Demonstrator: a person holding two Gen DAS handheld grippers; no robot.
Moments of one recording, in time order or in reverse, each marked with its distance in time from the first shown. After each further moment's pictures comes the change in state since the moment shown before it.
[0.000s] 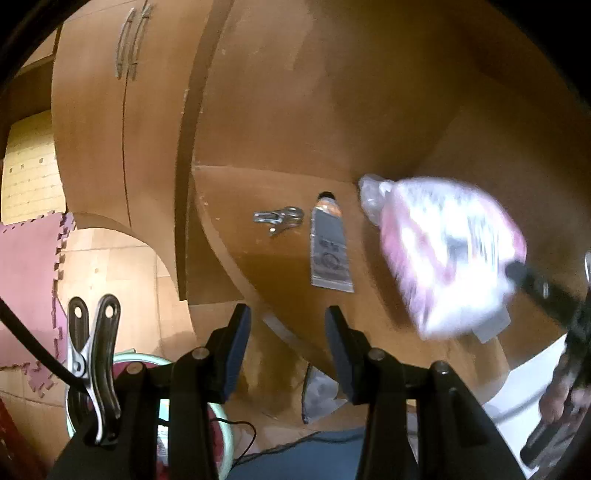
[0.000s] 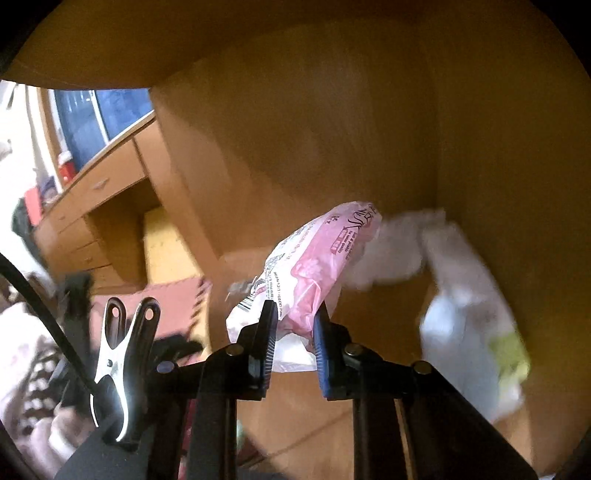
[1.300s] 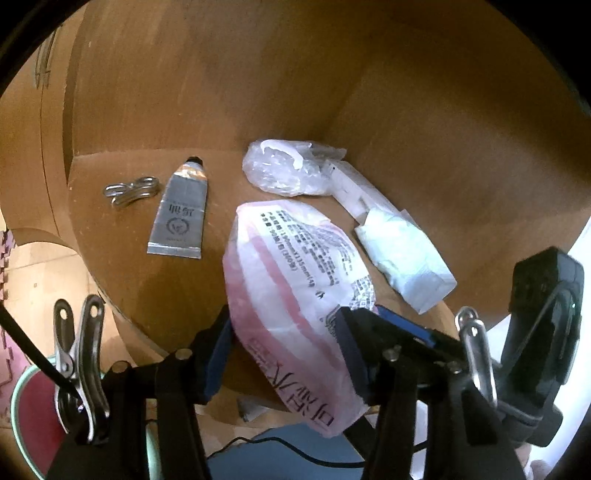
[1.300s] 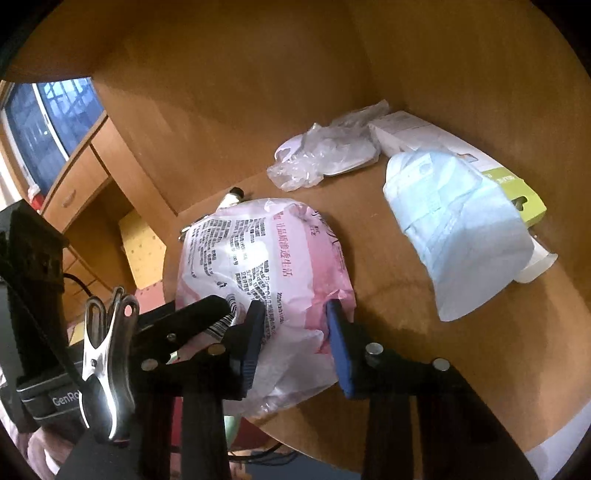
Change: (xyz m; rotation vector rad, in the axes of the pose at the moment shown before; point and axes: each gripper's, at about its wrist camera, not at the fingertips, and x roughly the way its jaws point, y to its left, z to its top) left arm 0.029 -0.079 -0.029 0.099 0.025 -0.204; right arm 0.031 -0.039 -0.077 0.199 0.035 -0.087
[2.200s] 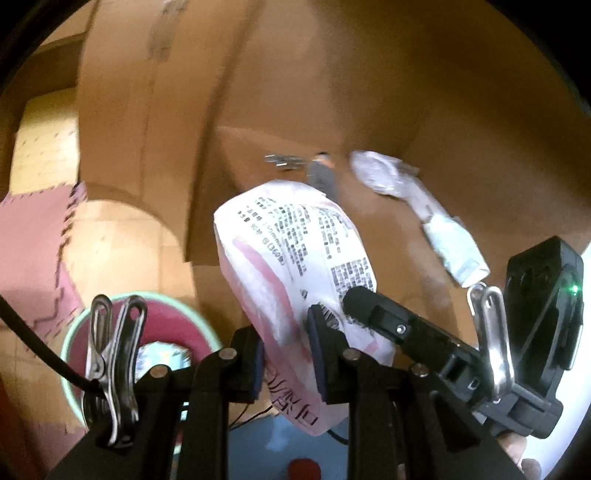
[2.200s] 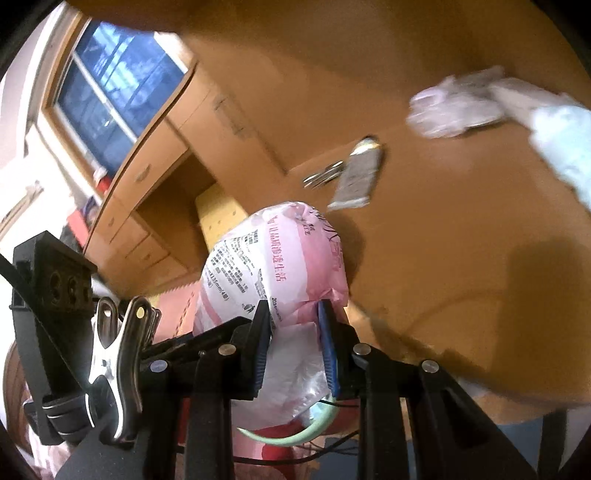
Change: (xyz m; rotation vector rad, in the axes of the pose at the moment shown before) left arm -0.099 0.070 -0.062 -0.177 -0.037 0.207; right arm 0.027 0.093 -0.040 -0.057 0.082 0.313
